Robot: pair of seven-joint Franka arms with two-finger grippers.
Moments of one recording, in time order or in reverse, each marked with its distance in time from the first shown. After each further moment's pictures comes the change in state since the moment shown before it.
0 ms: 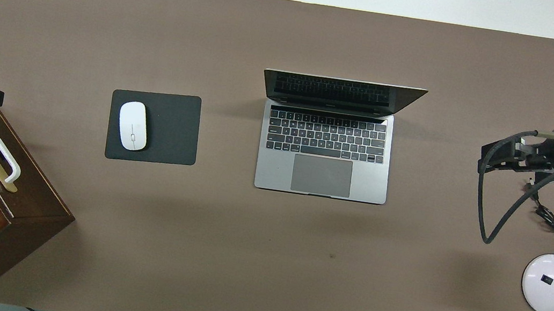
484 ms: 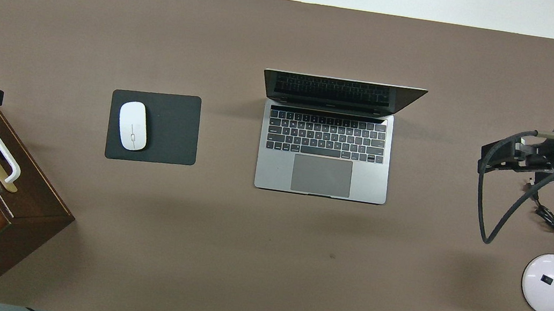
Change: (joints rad) left arm 0.000 0.000 0.000 0.000 0.000 0.006 -0.003; right arm 0.000 0.000 0.000 0.000 0.000 0.000 0.000
